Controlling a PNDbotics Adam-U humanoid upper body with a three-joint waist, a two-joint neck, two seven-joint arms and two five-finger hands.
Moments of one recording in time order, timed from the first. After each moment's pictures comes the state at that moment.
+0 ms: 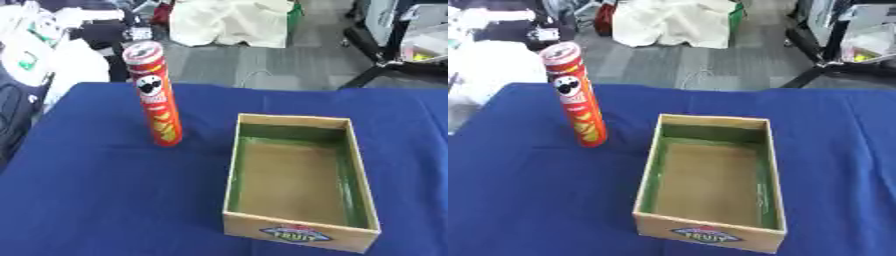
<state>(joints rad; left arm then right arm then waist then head) -1.19 0.65 -0.14 -1.02 -0.51 0.03 -0.76 -0.38 -0.64 -0.05 -1.99 -0.20 -0.09 -0.29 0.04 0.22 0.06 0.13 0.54</state>
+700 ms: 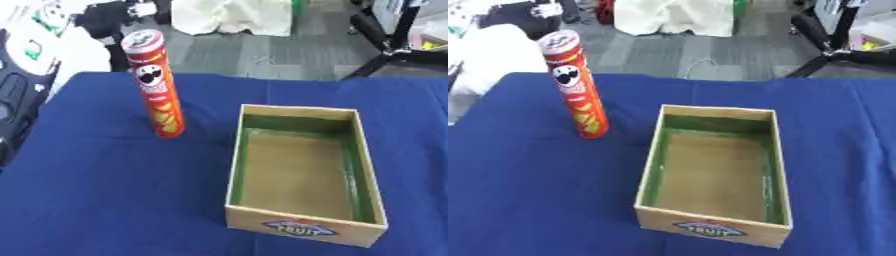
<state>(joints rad) -1.21 0.65 -0.12 -1.02 -0.48 0.06 -0.66 -0.39 -0.64 -0.04 -1.99 -0.20 -0.09 -0.28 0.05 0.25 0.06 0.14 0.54</state>
